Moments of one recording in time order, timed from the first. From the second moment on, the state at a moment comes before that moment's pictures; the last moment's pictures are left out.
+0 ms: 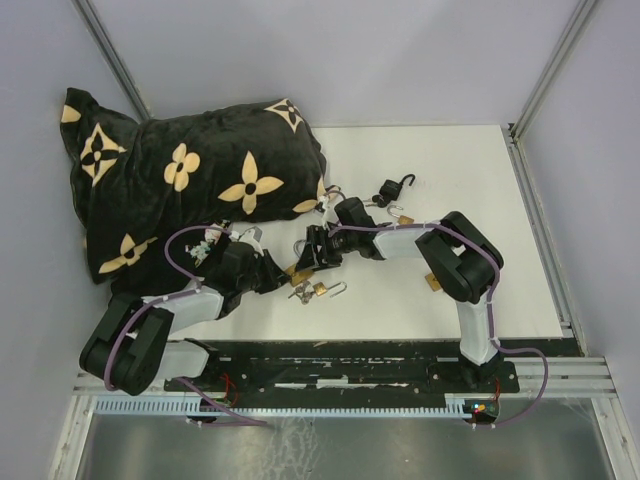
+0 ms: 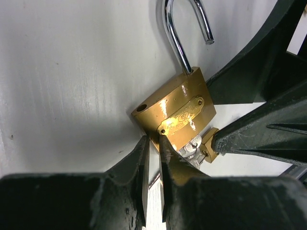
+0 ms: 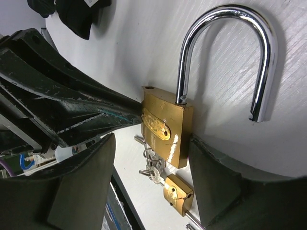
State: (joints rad) left arm -0.42 1.29 0.31 0.28 0.19 -0.68; right arm 0.70 2.03 1.12 0.18 -0.67 0.65
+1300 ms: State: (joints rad) left arm -0.41 1.32 0.29 0.37 0.24 -0.70; right arm 0.67 2.06 1.03 0.42 -0.70 0.80
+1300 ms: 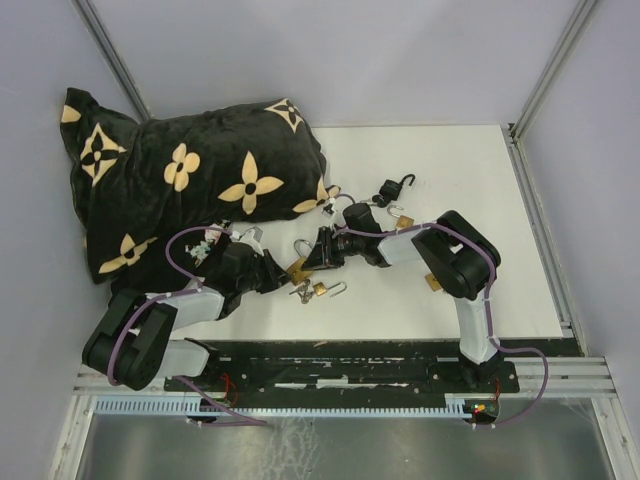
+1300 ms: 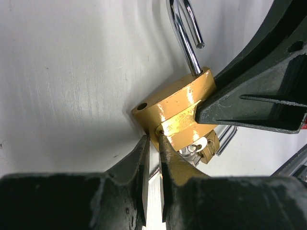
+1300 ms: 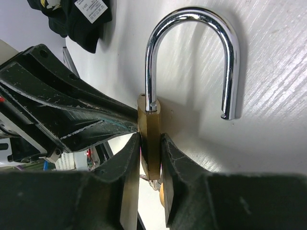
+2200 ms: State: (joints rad) left arm -0.41 1.34 0.29 0.36 0.27 -0.70; right arm 0.70 2.07 1.04 0.42 -0.70 0.77
